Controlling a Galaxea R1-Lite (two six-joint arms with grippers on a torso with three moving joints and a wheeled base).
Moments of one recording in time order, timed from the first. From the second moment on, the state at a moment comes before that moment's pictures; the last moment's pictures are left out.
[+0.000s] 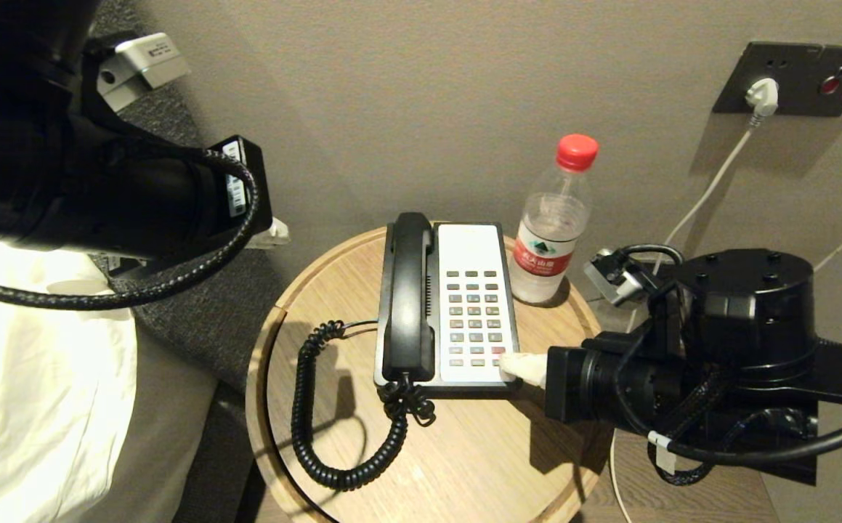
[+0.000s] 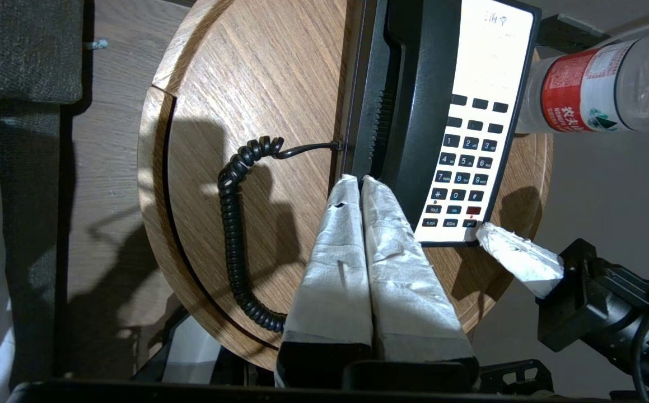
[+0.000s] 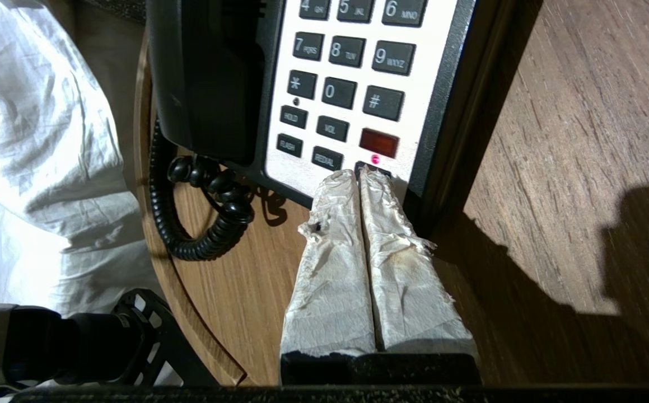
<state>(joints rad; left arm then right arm) -0.71 1.49 -1.67 0.78 0.25 -0.65 0.79 1.59 -0.70 -0.50 0.00 0.53</state>
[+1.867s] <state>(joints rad) -0.71 1.46 -1.64 0.78 0.25 -0.66 0.79 1.58 -0.71 -0.49 0.00 0.52</state>
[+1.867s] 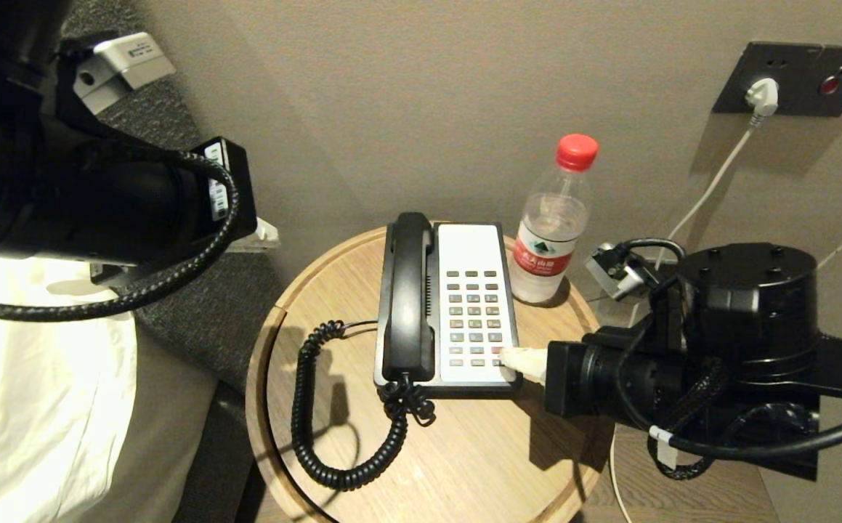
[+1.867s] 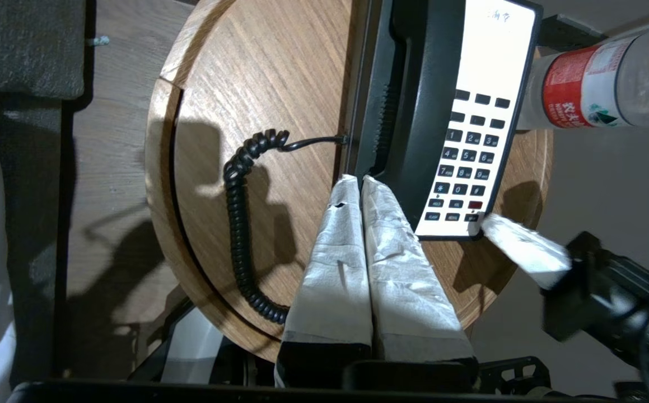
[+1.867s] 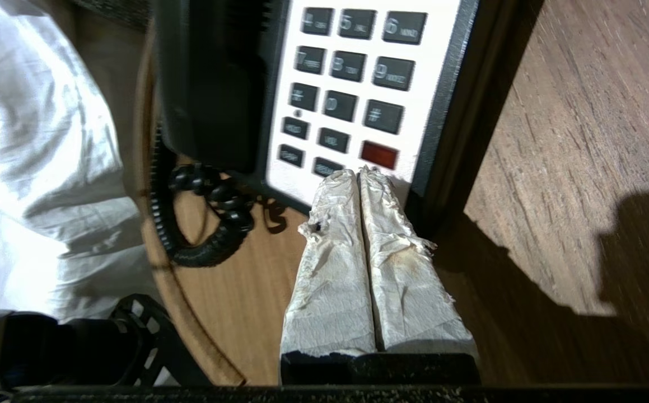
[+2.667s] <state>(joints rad) -0.52 1.16 -1.26 0.77 0.24 -0.71 0.71 1.42 -0.55 -0.51 -0.03 0.52</state>
